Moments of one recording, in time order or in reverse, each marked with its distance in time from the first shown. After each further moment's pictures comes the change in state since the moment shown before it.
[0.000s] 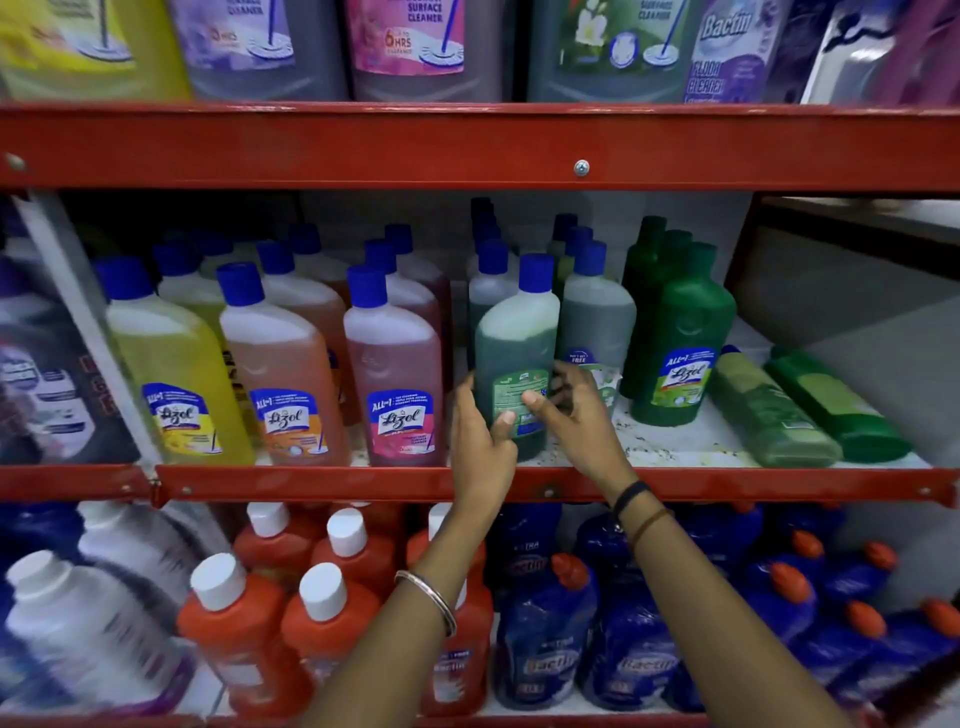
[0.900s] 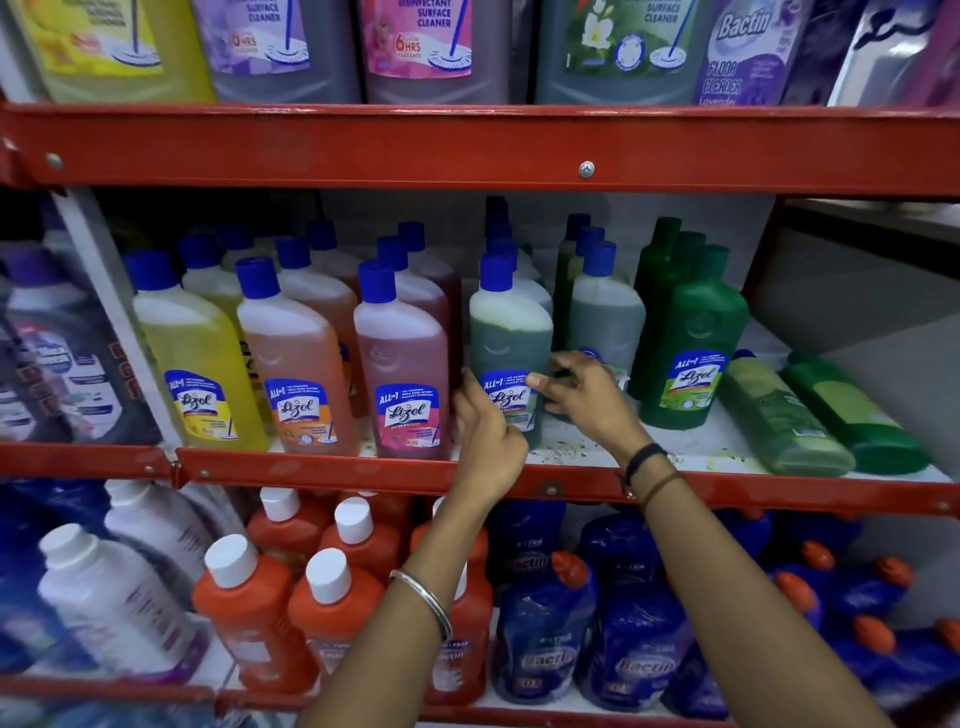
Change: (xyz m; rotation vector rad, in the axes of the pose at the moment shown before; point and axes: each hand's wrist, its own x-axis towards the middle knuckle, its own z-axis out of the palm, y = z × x) left_hand 0.001 0.014 -0.004 0.281 -0.175 -0.108; right_hand 0.030 -0.010 -0.012 0.075 -0.199 0.037
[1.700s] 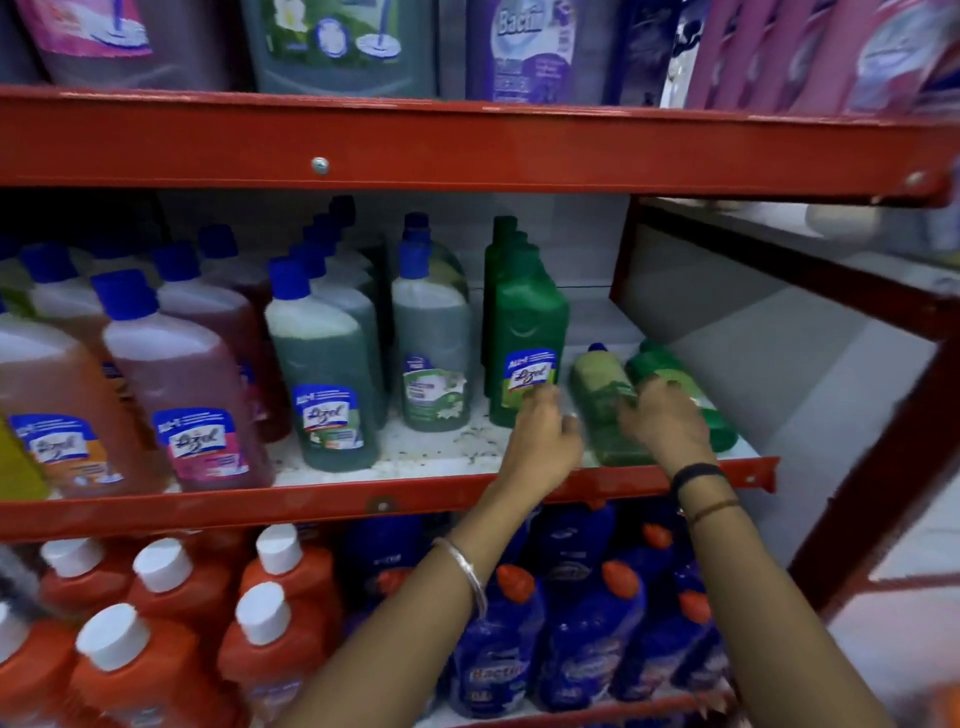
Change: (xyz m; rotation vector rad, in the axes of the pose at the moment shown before) left_hand -0.015 0.110 0.179 -0.055 -0.273 0.202; right_hand -0.069 0.040 -0.205 -0.879 0.373 0.549
